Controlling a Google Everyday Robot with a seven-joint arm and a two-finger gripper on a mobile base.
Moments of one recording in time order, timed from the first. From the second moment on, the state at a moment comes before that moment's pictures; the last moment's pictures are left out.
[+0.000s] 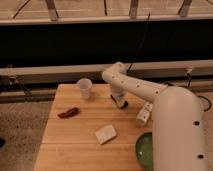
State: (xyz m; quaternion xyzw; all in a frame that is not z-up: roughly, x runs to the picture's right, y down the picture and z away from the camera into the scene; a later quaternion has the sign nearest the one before) arm 0.100 0.087 0.895 -0.37 0.01 -0.21 0.91
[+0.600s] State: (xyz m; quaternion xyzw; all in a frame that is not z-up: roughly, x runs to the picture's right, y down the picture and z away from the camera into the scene) arm 0.100 0.057 0.930 -0.33 -0.01 -0.22 0.92
